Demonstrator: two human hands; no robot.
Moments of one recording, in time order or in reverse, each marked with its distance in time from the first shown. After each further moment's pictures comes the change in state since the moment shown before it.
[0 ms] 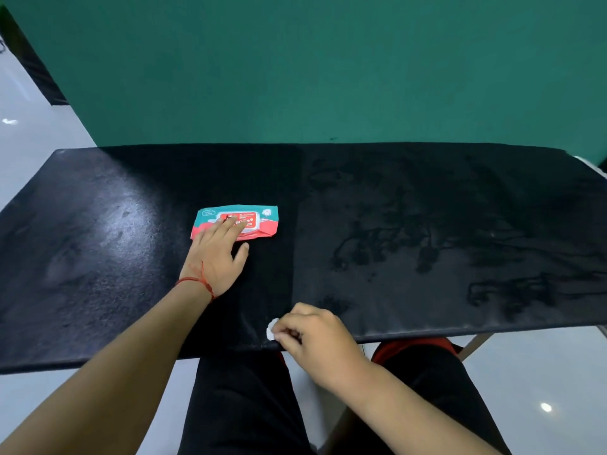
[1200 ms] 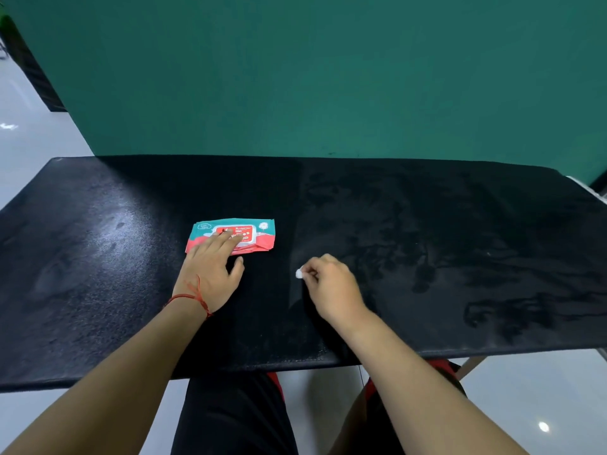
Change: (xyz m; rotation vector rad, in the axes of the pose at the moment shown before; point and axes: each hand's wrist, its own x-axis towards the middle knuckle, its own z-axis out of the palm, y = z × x) left_hand 0.000 0.003 -0.001 0.004 0.020 -0.032; right_hand 0.096 0.050 -0.038 -0.176 0.267 0.192
